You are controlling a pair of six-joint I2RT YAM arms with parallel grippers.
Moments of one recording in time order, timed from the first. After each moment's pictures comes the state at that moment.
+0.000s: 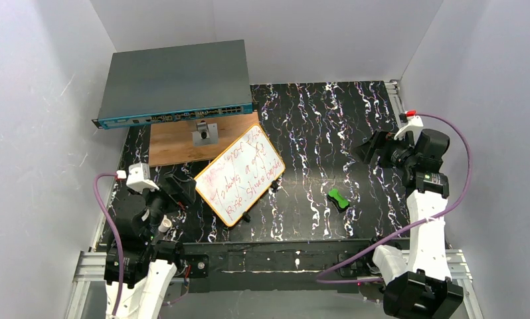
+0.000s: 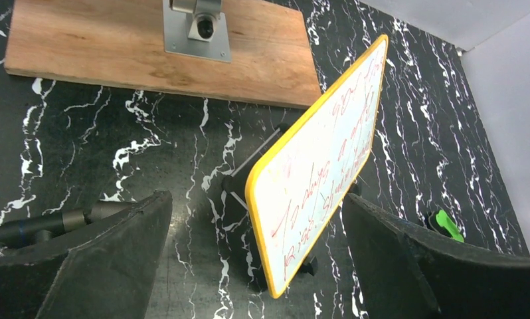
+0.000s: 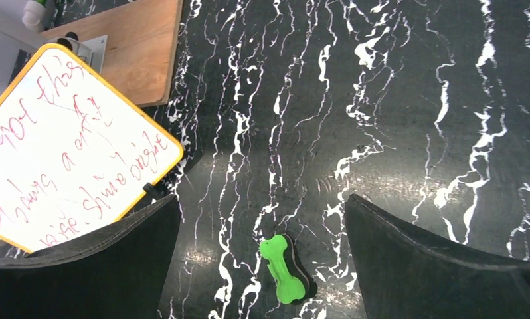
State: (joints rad) left arm -0.15 0.21 0.70 -0.77 0.00 -0.45; right arm -0.25 0.89 0.86 -0.48 -0.62 0.12
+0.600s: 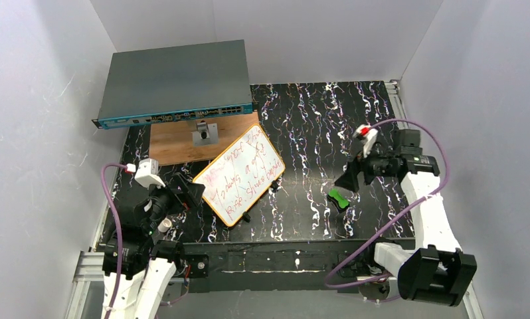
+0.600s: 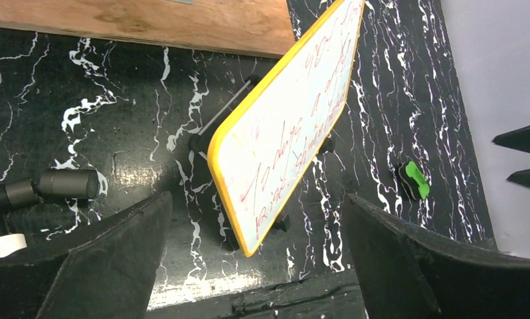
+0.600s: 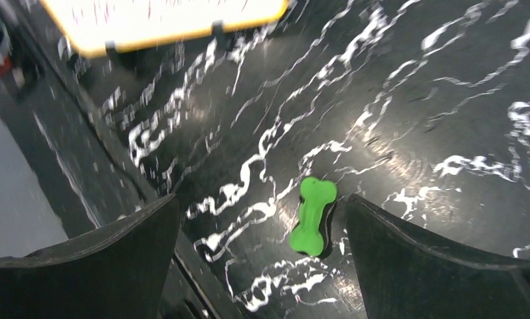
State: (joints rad) left arm -0.15 0.30 0.75 -0.86 0.14 -0.49; right arm -0.13 1.04 0.92 -0.87 -0.94 -0.52
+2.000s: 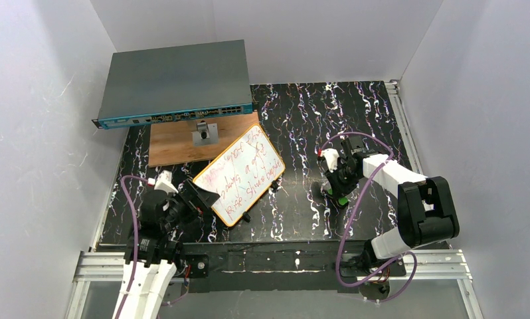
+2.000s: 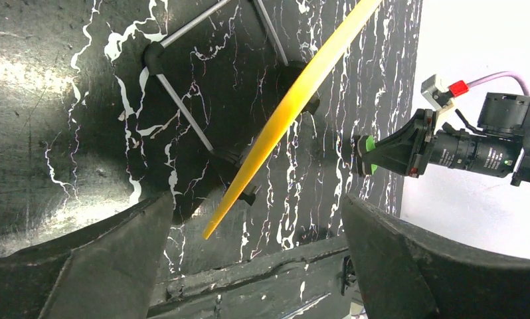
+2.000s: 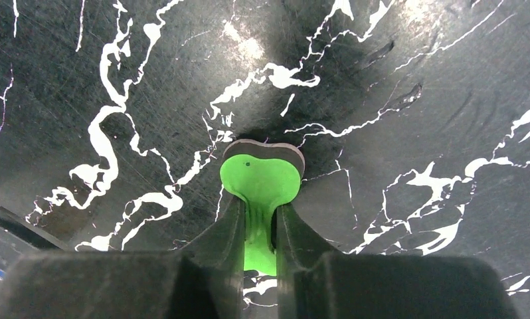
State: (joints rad) left arm -0.15 0.23 0.40 -0.71 0.31 -0.83; right arm 0.26 1.49 0.81 -0.67 -0.30 -0.46
